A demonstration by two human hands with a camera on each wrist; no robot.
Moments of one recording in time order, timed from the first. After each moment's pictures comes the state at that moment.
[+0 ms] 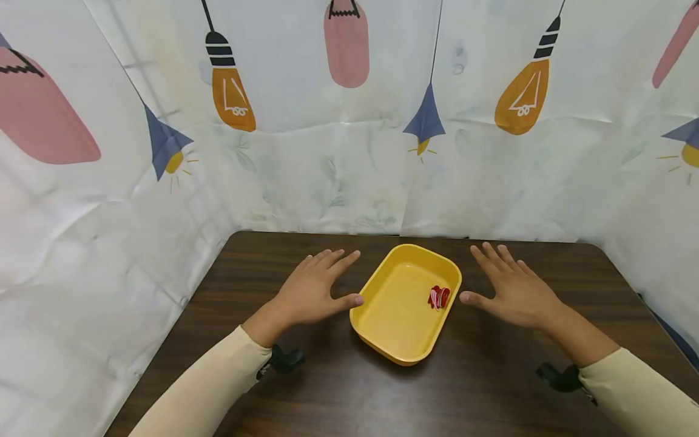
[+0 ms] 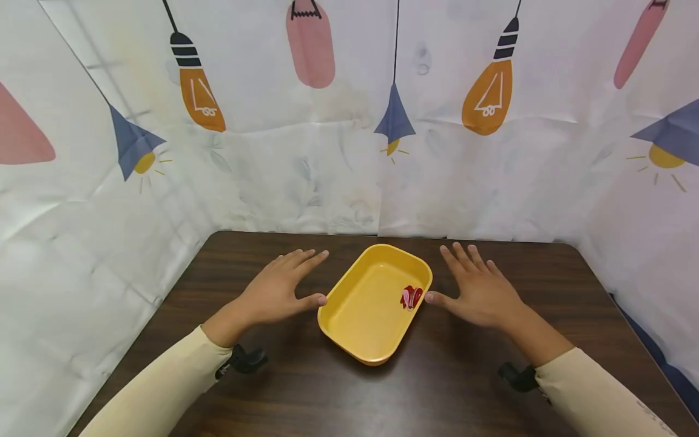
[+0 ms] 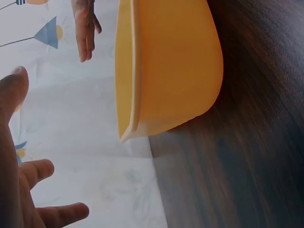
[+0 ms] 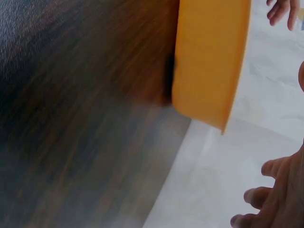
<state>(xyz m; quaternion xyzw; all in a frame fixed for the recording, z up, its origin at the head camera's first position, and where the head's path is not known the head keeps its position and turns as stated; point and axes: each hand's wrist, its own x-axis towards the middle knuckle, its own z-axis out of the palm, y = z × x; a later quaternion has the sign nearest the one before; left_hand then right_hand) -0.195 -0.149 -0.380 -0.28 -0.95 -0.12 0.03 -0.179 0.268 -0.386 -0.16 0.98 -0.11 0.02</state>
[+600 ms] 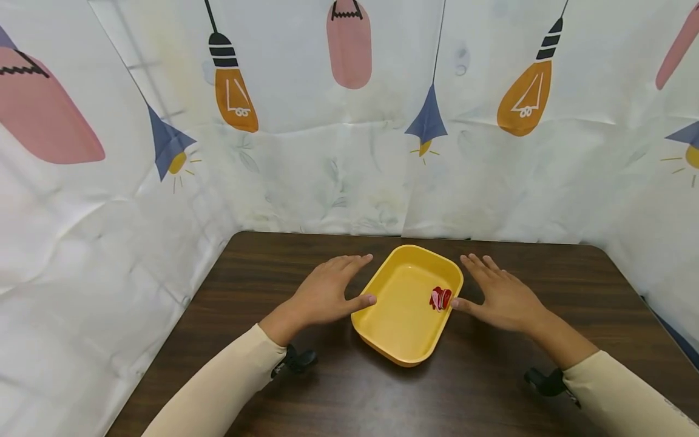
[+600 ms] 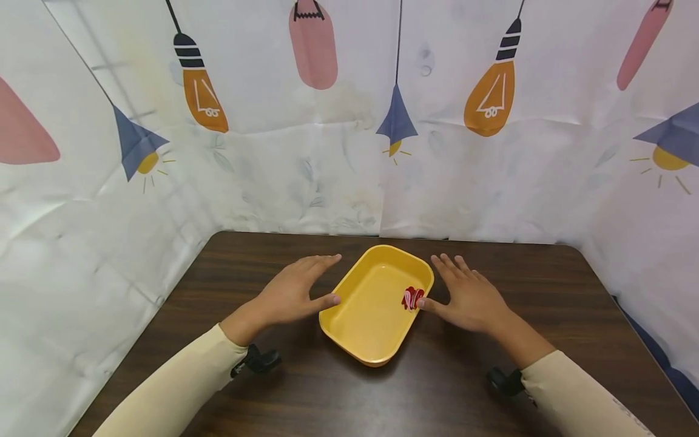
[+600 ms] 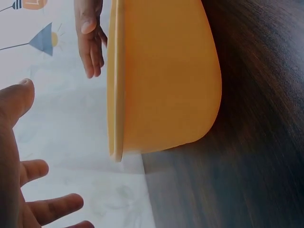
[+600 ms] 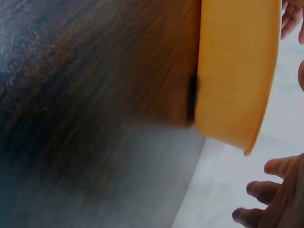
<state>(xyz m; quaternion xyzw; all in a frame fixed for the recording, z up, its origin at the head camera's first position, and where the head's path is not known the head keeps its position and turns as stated) -0.198 -0.128 -0.388 -0.30 -0.94 -0.15 0.02 -0.187 0.256 -0.411 -0.17 0.98 -0.12 0.01</state>
